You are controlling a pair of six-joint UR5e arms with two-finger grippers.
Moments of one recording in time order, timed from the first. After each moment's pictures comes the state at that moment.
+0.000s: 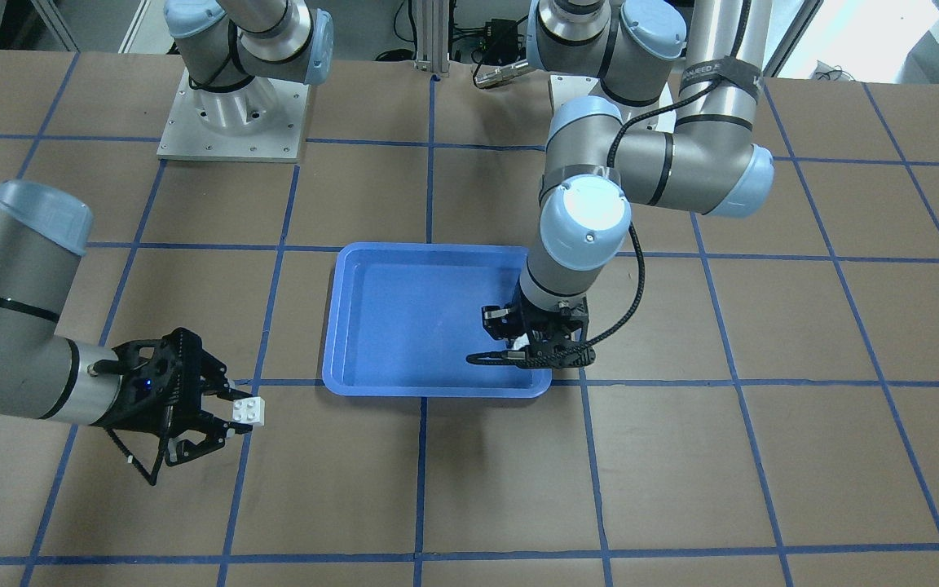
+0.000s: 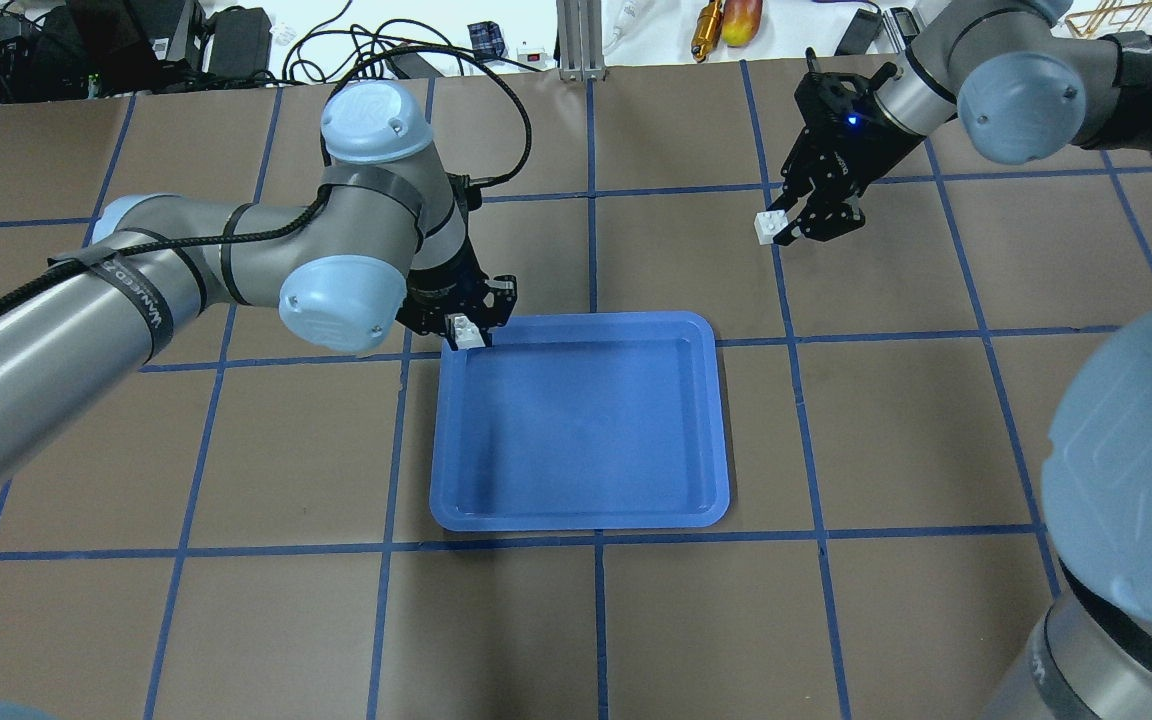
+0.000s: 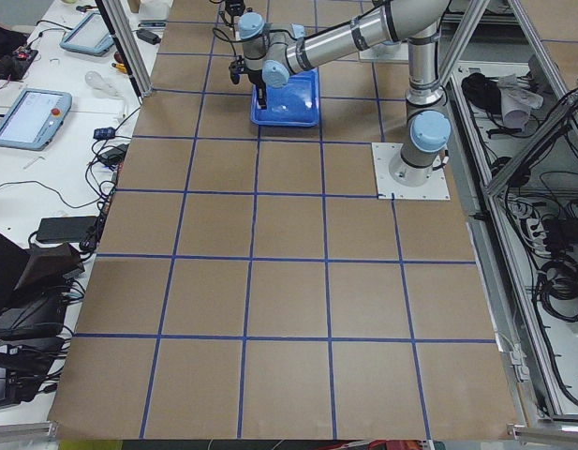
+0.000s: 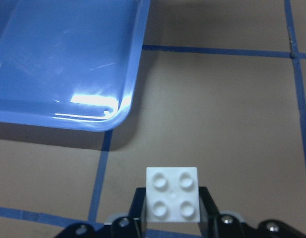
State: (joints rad) left arm -1.77 -1.90 -1.79 -1.07 1.52 -0.27; right arm 1.40 -1.09 1.52 -1.76 -1.08 -1.91
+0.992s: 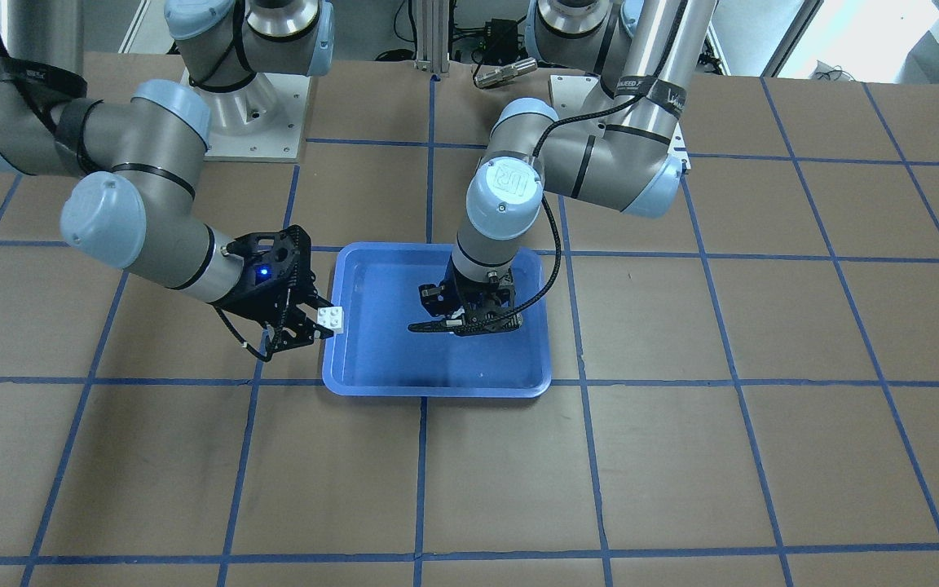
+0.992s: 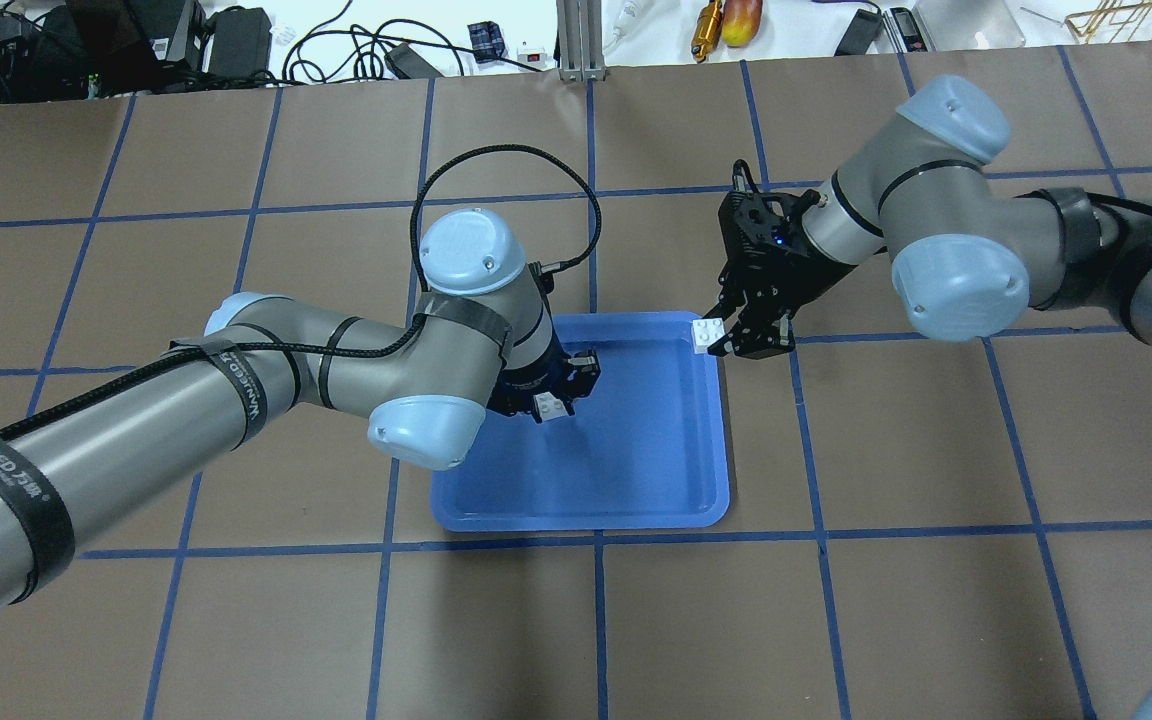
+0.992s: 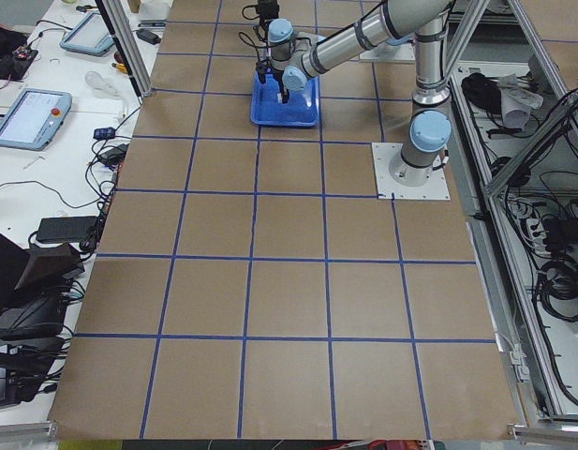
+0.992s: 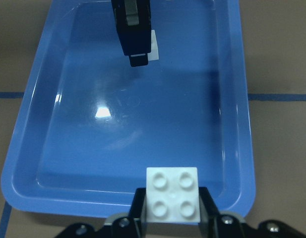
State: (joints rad) left arm -1.89 -1.94 -1.95 -0.83 1.44 -0.51; right arm 1.53 -1.32 1.92 -2.04 -1.07 -1.68
